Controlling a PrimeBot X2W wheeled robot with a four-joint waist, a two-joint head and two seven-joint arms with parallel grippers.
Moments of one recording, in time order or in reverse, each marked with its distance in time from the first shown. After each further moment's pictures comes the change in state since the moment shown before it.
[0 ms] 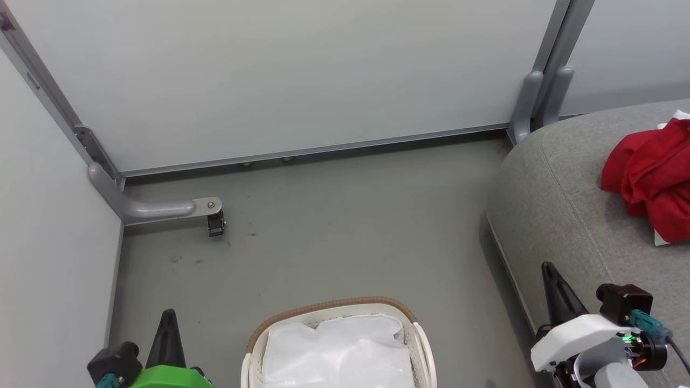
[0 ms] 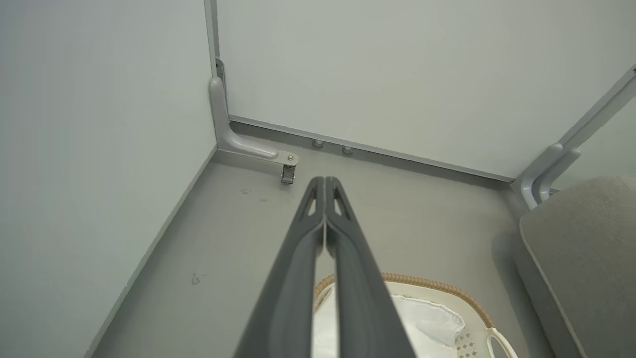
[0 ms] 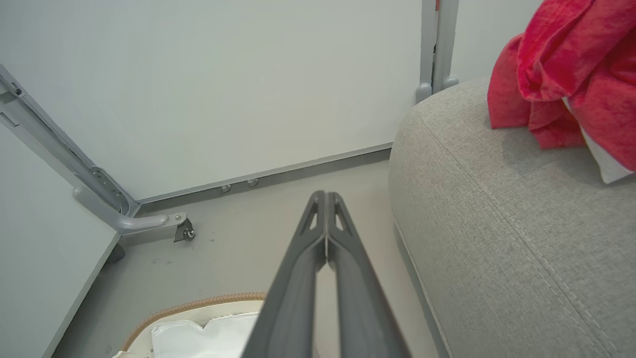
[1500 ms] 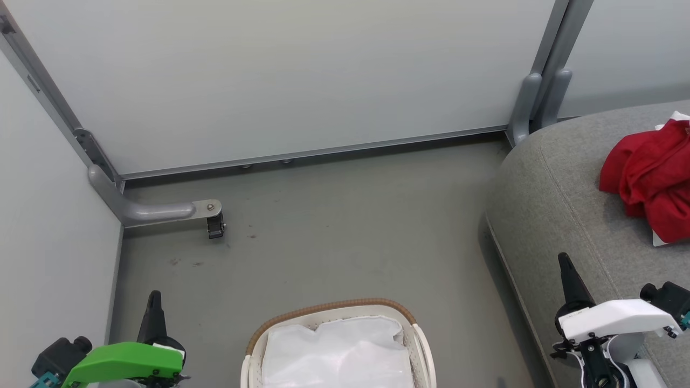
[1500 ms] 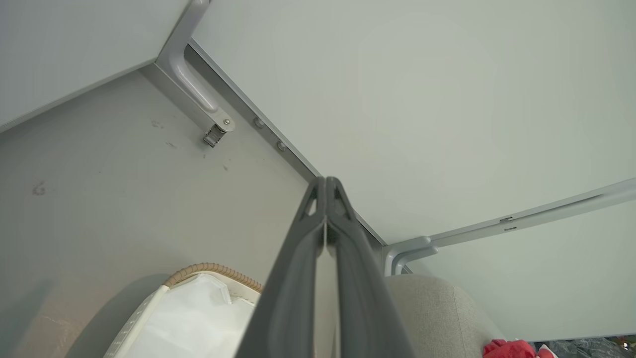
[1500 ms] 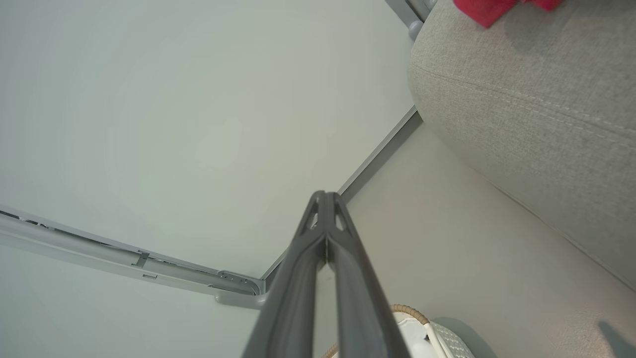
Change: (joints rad) left arm -0.042 0.001 0.060 -0.078 -0.655 -0.044 0.171; right arm 0.000 0.006 -0.041 -0.085 0.686 0.000 0.172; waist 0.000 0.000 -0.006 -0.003
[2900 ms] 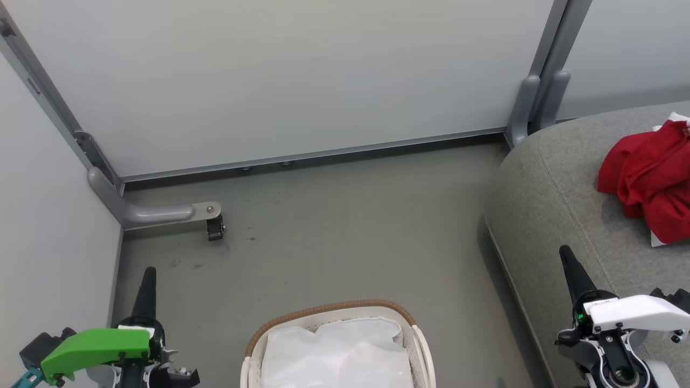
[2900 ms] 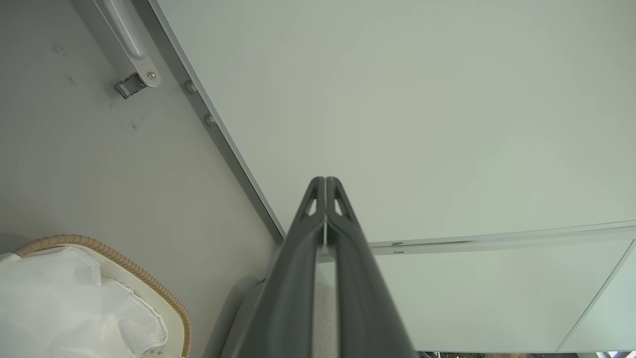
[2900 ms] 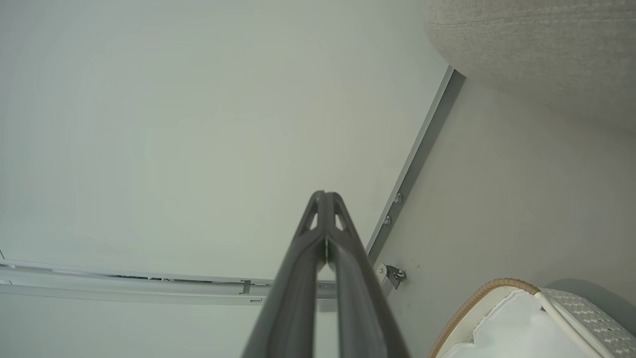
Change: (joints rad) left arm -0.039 0.002 0.039 -0.045 -0.387 -0.028 0.105; right arm 0.000 0.003 -0.027 -0.047 0.402 0.000 0.105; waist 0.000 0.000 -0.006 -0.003
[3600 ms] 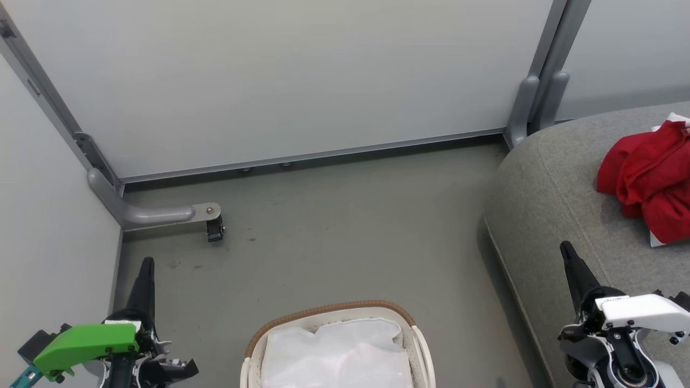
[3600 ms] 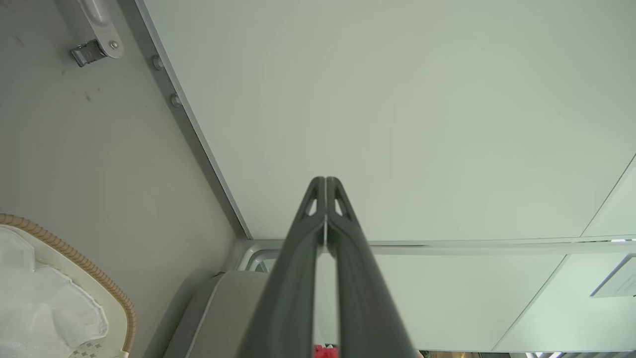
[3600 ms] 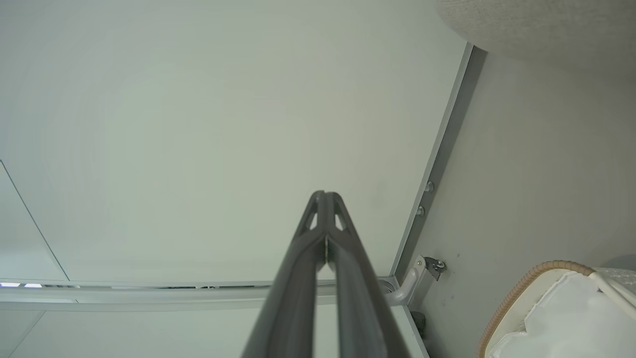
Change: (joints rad) left arm -0.017 0.001 0.014 -0.015 -0.151 -0.009 0.042; right arm 0.000 0.002 -0.012 -0.019 0.157 0.000 0.043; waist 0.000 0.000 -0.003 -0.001
